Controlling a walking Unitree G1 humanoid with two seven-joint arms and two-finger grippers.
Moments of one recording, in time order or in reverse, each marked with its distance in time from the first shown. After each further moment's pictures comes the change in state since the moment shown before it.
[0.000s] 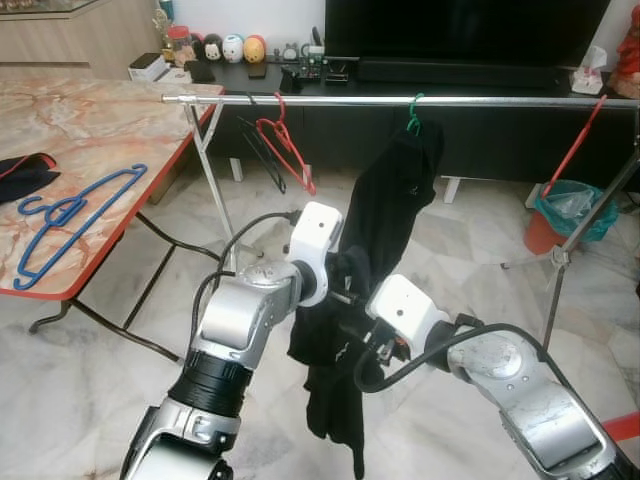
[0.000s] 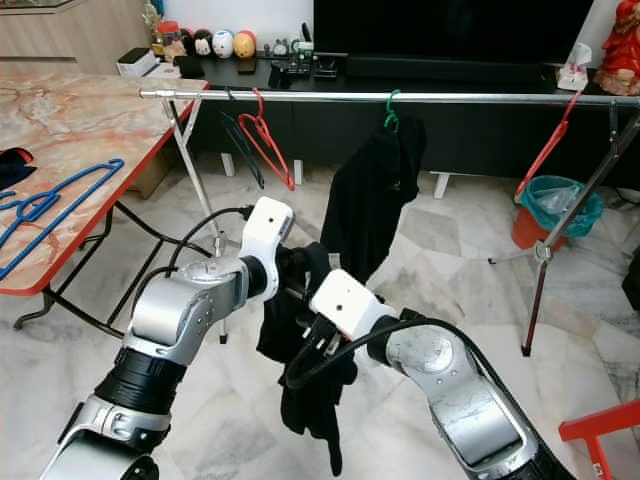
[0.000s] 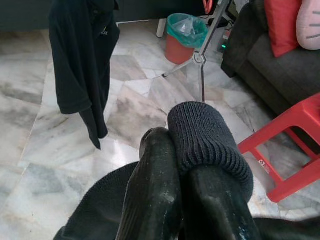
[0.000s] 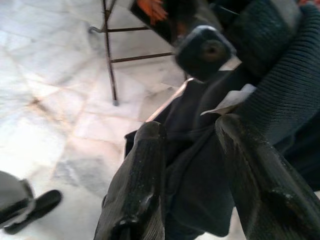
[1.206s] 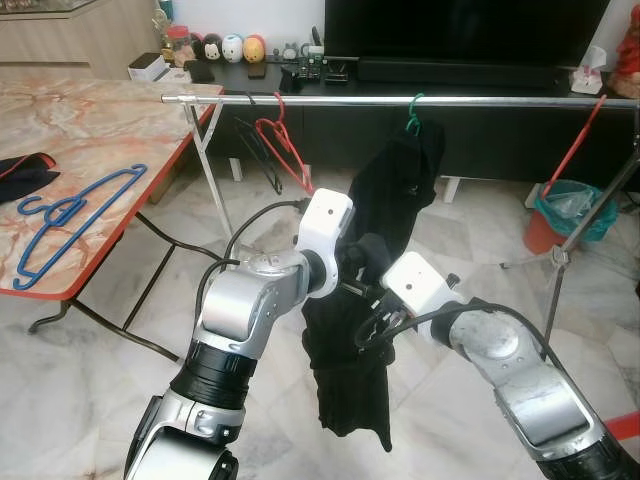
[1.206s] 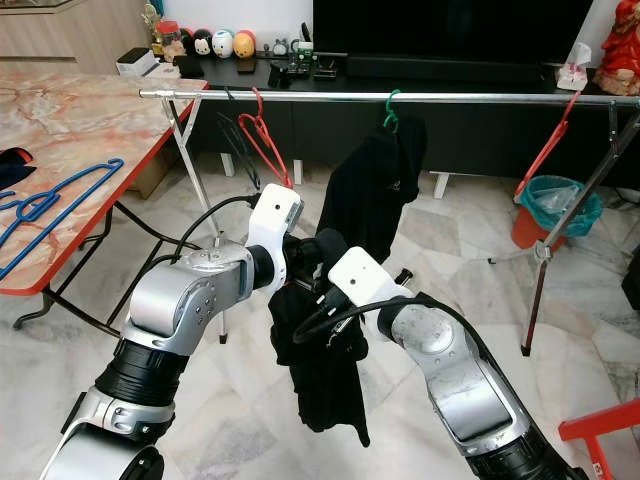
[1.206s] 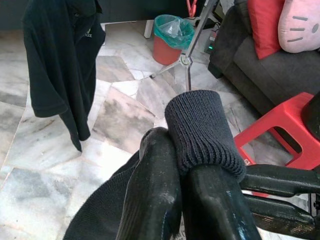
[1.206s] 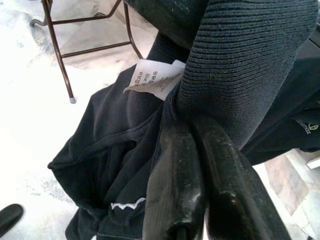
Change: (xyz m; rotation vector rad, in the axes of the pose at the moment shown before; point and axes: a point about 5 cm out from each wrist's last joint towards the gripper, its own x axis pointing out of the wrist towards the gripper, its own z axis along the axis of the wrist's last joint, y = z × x) left arm -0.002 -0.010 0.011 -0.018 0.005 -0.050; right arm 0.006 -0.023 -0.009 0.044 0.059 -0.182
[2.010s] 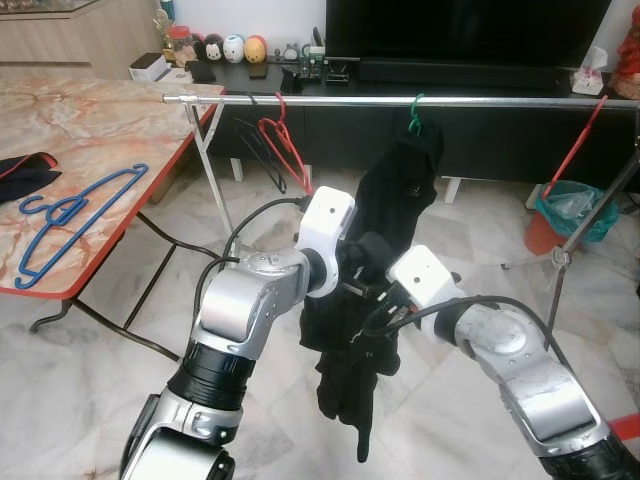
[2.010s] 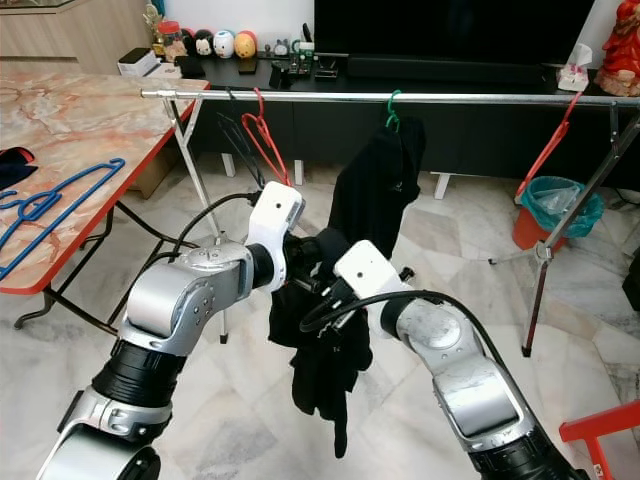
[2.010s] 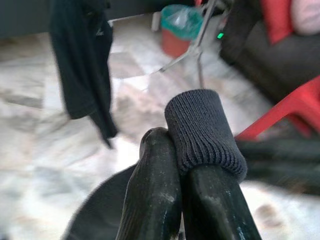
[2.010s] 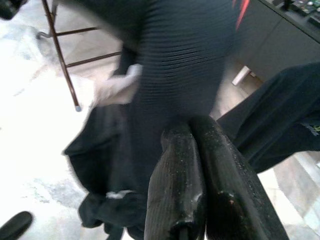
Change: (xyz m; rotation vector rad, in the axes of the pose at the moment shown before) left arm -0.003 0.004 -0.004 0.117 0.049 0.040; right arm -0.006 -0.011 -0.001 0.047 -0.020 0.008
